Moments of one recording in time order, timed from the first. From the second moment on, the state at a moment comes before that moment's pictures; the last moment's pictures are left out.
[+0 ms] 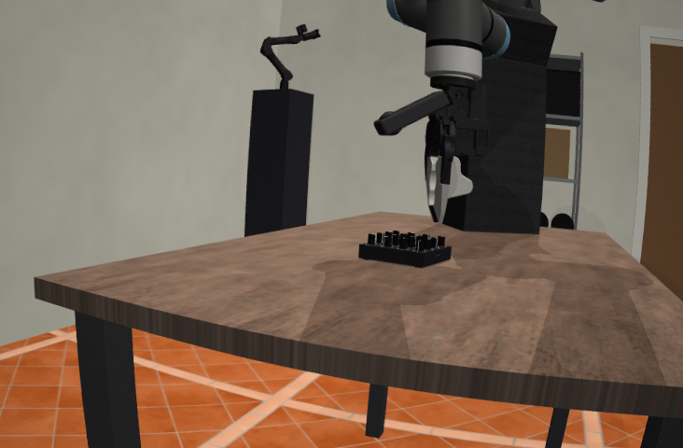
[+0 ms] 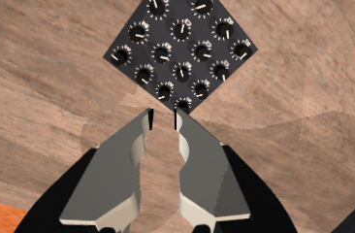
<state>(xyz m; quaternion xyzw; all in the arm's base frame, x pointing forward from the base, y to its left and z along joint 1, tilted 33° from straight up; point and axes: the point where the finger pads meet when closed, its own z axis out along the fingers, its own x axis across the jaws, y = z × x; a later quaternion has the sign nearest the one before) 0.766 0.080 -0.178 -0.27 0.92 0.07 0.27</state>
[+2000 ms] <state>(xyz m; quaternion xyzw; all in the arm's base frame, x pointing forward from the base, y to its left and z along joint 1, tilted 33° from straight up) 0.774 0.085 -0.193 -0.27 0.92 0.07 0.27</state>
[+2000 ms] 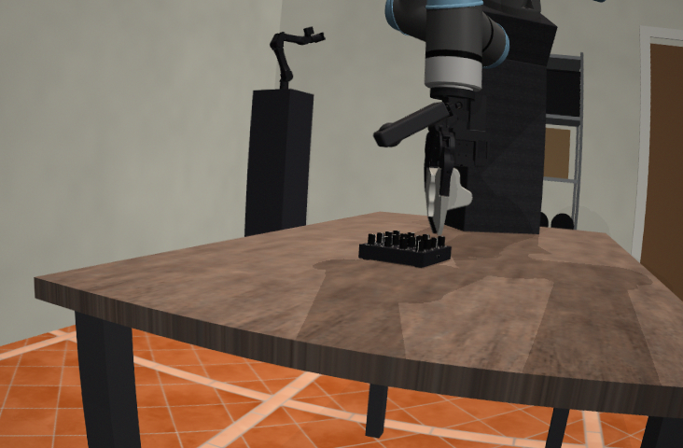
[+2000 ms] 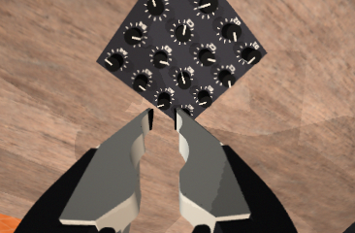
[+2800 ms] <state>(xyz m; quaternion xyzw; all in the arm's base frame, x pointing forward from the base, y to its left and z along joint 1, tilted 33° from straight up) 0.777 0.081 -0.193 -0.27 0.92 0.07 0.27</state>
